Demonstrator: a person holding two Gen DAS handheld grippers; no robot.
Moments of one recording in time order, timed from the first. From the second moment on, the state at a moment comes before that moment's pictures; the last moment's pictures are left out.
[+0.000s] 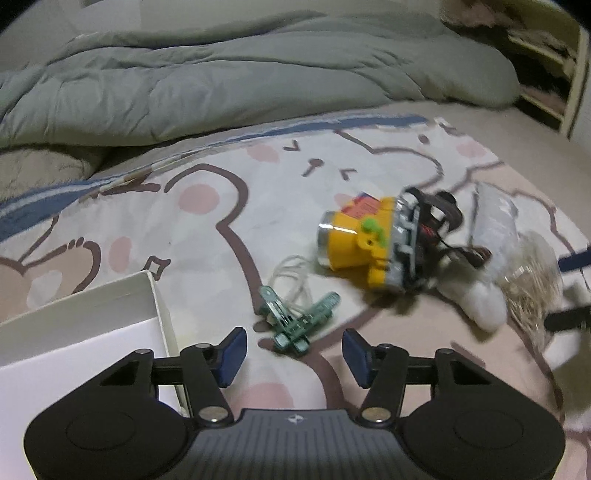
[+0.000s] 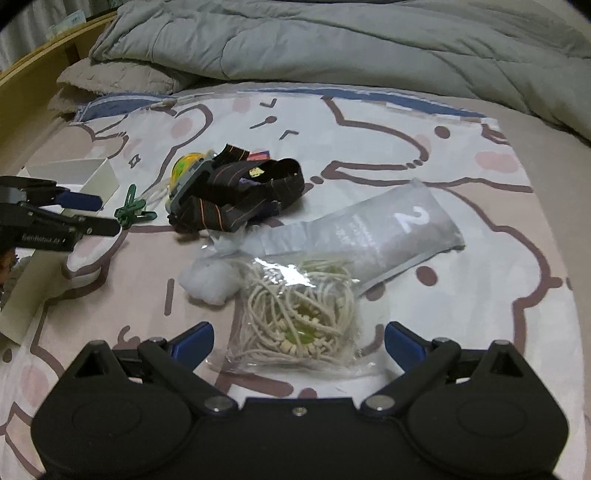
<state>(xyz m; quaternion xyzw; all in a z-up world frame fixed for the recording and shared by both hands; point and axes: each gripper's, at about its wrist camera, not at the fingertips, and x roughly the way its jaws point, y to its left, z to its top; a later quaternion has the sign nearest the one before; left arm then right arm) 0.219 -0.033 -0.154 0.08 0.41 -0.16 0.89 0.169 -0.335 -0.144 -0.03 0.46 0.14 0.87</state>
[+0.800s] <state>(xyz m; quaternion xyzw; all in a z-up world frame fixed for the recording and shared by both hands) 0.232 -0.035 -0.169 0.08 0.44 -0.16 0.88 0.169 -0.322 -0.137 -0.02 0.52 0.13 0.84</state>
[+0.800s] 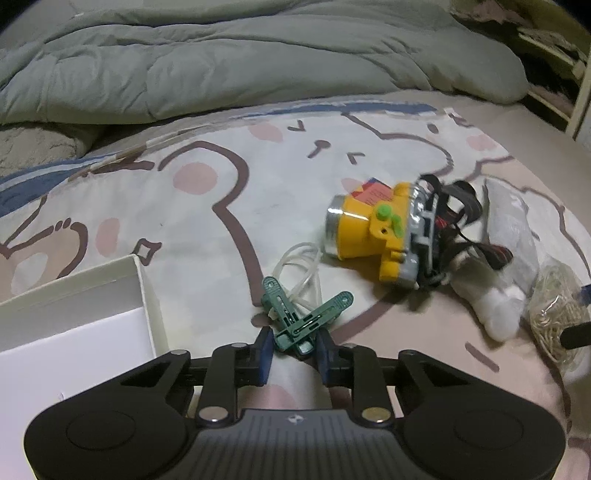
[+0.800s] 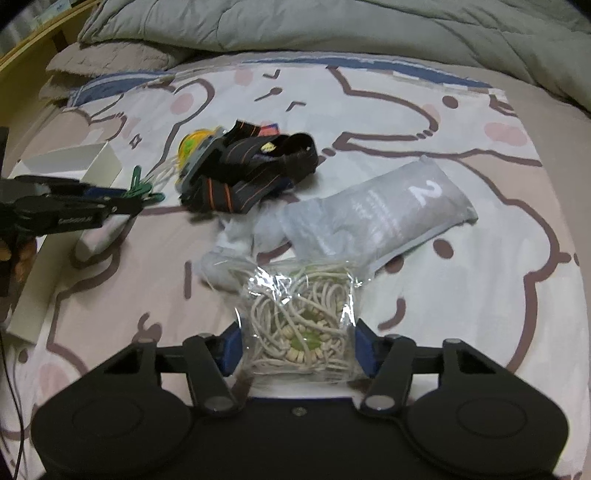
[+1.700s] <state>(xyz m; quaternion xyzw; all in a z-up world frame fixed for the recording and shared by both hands) 0.196 -0.062 -0.165 0.21 0.48 -0.22 0.82 0.133 -0.323 -0.141 -0.01 0.56 0.16 0.81</state>
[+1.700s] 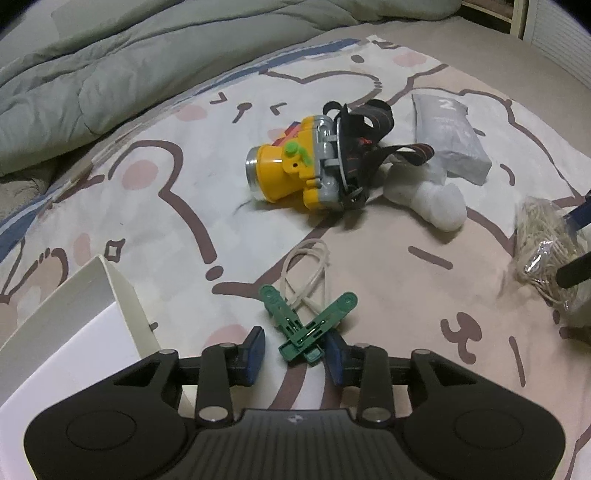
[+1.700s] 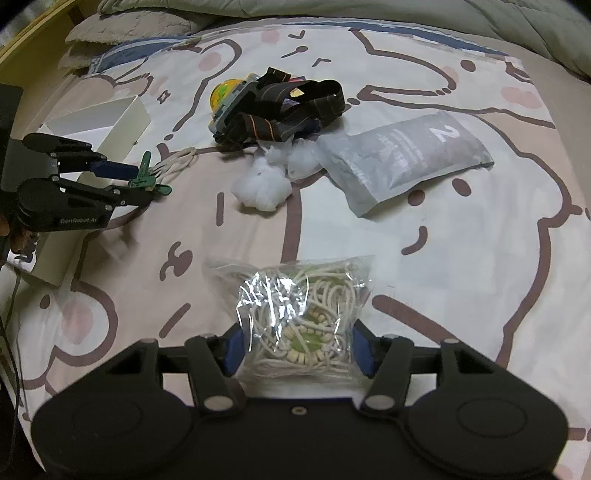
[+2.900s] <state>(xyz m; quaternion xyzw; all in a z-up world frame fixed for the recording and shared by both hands) 0.157 -0.048 -0.061 0.09 0.39 -0.14 0.91 0.123 -0.338 -0.055 0.06 0.41 0.03 0.91</state>
